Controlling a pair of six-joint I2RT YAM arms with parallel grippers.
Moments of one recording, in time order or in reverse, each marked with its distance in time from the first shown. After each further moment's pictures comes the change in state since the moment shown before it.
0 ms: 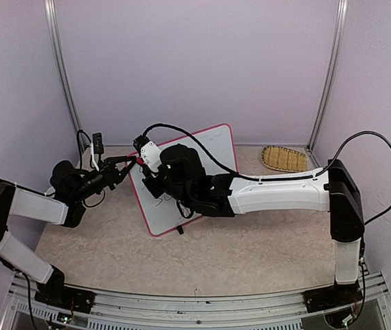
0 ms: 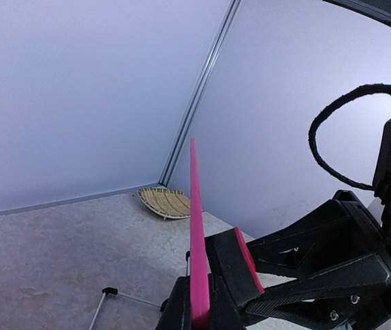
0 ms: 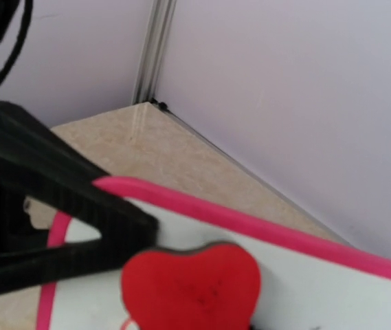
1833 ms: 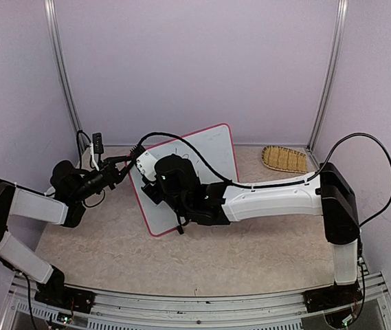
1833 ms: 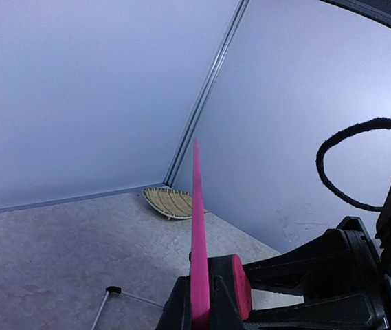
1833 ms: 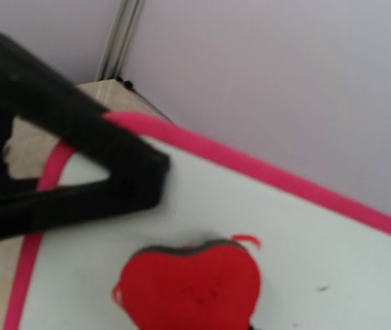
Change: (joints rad) left arm 0.003 0.000 0.000 -0.014 -0.018 -0.003; right arm 0.021 0.052 -0.007 0.047 0.131 -0.093
